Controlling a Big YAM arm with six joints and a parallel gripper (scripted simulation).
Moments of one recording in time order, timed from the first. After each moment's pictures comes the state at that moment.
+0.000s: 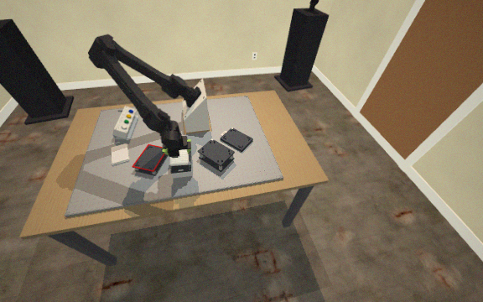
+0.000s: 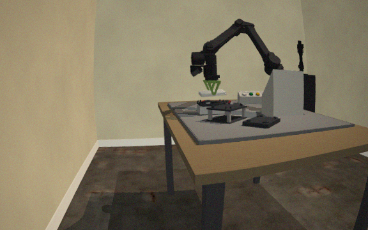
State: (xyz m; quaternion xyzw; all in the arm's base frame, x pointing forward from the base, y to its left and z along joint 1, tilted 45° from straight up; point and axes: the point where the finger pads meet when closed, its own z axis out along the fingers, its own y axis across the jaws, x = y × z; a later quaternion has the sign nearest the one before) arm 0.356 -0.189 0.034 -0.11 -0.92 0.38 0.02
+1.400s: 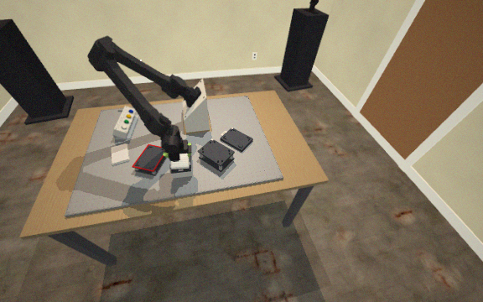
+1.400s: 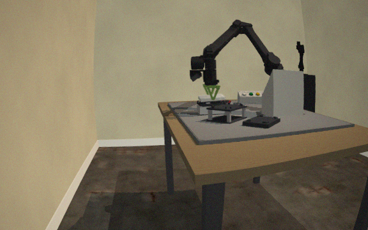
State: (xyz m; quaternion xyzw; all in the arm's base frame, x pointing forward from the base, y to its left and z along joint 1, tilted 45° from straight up) arm 0.356 -0.207 0.018 -0.11 -0.92 0.38 0.02
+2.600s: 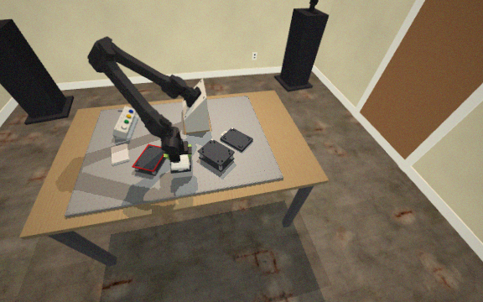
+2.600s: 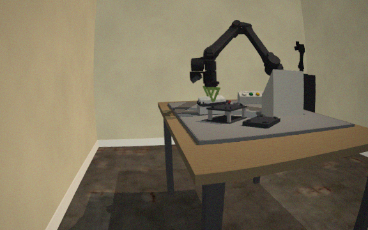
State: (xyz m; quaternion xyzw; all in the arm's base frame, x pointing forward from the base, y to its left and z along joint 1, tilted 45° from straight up) arm 0.355 -0.214 0.012 -0.11 -0.92 0.38 0.02
